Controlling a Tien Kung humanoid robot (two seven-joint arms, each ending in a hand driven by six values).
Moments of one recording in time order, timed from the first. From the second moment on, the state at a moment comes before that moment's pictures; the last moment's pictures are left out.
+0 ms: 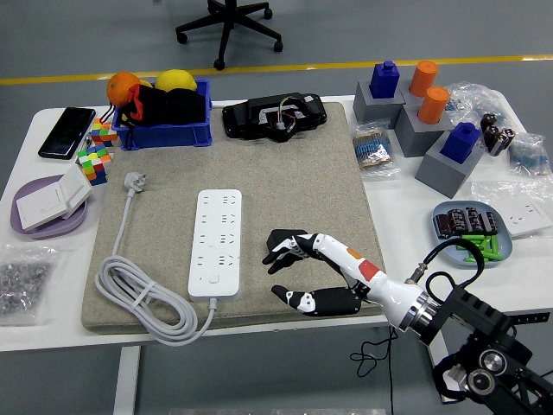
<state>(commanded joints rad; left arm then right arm) -0.08 0.02 -1.55 -0.18 1.71 -0.08 0.31 0.12 -0.21 0.86 1.72 -1.57 0.05 -0.04</state>
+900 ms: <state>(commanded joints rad) -0.09 0.02 -1.57 -0.18 1.69 -0.07 0.32 0.31 -0.13 0.70 1.60 -1.62 -0.03 -0.22</state>
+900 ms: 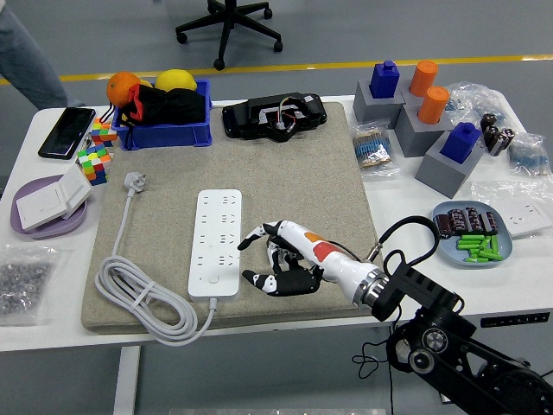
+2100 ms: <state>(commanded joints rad) -0.11 0.03 -1.59 -0.18 1.71 -0.07 0.33 0.52 0.00 0.54 1.24 -1.62 -0.03 -0.23</state>
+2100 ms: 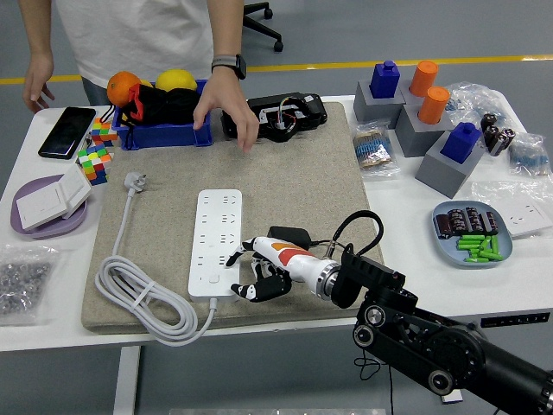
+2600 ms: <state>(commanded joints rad) -0.11 0.04 -1.60 -0.18 1.72 -0.07 0.33 0.52 0.00 0.50 1.29 -1.61 -0.03 -0.24</state>
